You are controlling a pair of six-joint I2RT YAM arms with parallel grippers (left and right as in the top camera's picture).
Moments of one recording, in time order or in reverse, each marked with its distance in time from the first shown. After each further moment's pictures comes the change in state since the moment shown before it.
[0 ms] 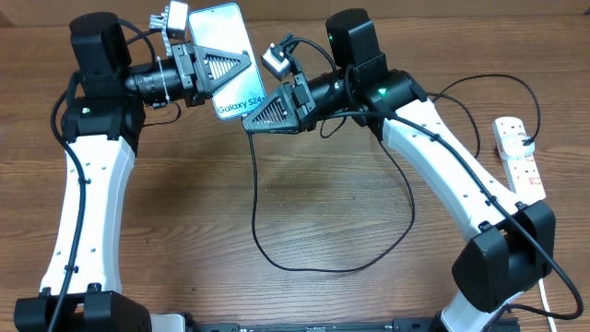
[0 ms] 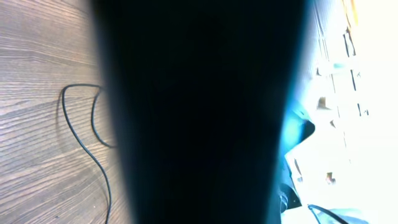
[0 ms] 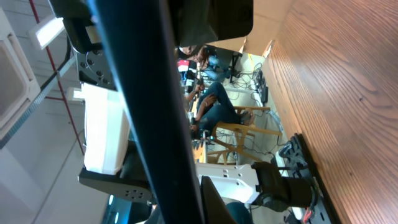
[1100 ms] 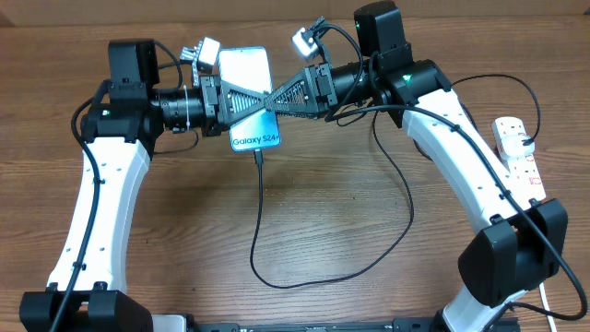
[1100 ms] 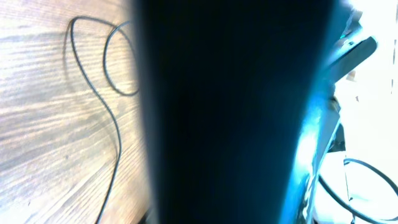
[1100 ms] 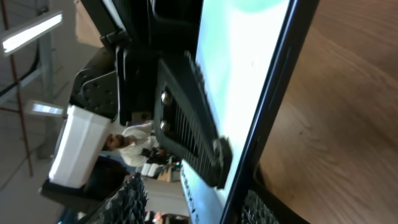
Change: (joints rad) left arm -0.060 -0.001 -0.048 -0.310 -0.021 0.246; right arm -0.095 0.002 0.024 -0.161 0.072 -0.283
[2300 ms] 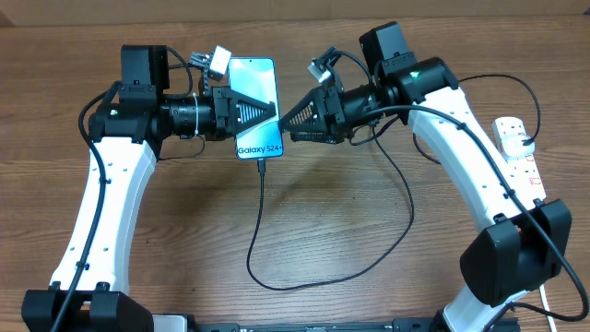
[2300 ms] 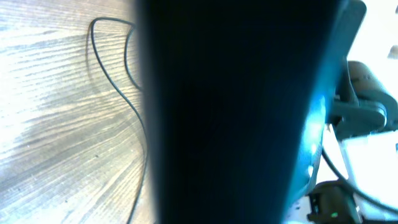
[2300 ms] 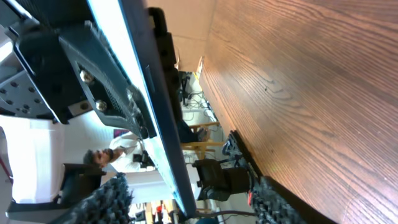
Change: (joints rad) left arm -0.033 0.000 0.000 -0.072 -0.085 0.160; right arm -0.019 0.000 0.007 -0.472 0.114 -0.246
